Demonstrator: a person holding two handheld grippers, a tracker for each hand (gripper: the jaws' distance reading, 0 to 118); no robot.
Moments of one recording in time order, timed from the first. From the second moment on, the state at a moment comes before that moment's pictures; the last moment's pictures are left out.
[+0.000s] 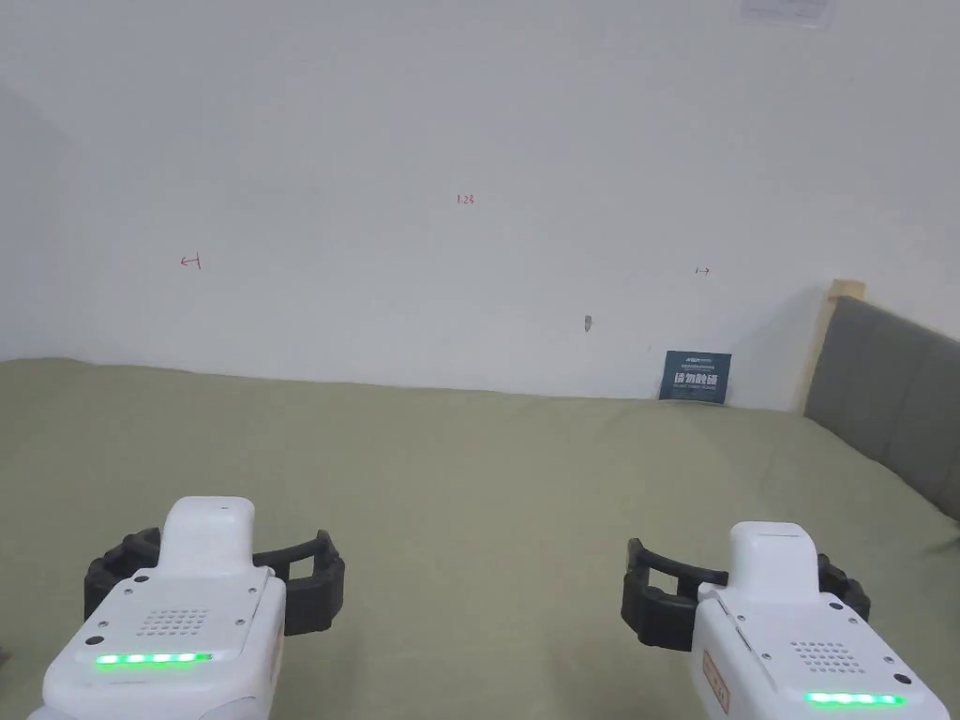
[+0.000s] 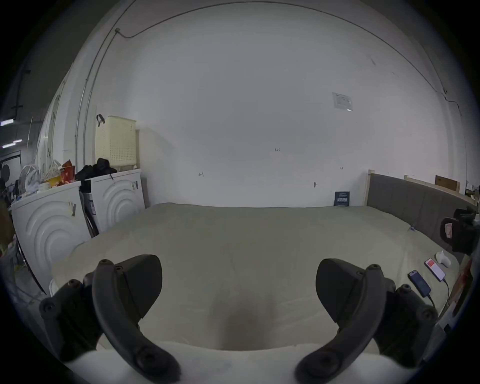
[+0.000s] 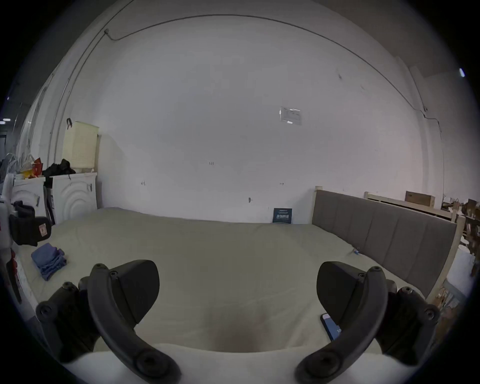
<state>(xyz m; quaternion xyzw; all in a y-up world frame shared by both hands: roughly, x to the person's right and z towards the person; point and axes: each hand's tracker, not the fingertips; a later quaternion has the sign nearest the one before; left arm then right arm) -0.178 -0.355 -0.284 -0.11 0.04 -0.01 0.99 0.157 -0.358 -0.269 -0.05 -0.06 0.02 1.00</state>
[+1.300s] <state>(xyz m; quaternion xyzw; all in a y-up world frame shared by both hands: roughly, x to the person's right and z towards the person) -0.171 -0.344 -0.275 -0.08 0.03 -0.02 1.00 0.163 -0.347 -0.283 -0.09 -0.09 -0.02 0.99</state>
